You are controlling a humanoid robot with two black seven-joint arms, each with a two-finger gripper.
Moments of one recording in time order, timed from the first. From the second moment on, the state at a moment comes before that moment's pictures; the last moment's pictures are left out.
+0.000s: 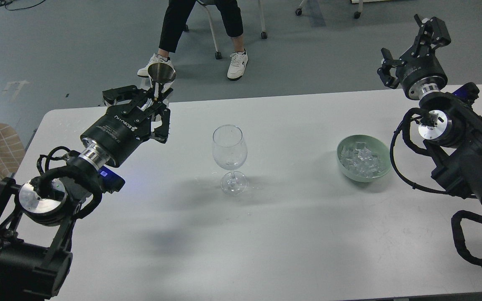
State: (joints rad) left arm -0.20 0.24 -1.41 -1.68 -0.13 0.13 0.33; right arm 0.86 -0.18 1.08 0.45 -0.37 0.19 0.32
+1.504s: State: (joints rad) left arm -0.24 0.22 -1.29 -1.69 0.32 0.17 0.47; right arm 0.84 -0.23 1.08 0.46 -0.37 0.19 0.32
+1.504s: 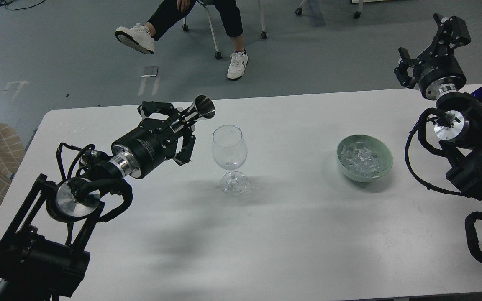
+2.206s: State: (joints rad) left arm -0.27 0.22 -1.27 -1.68 0.47 0.16 0.47; right arm 0.84 -0.24 1.09 0.46 -0.36 0.19 0.32
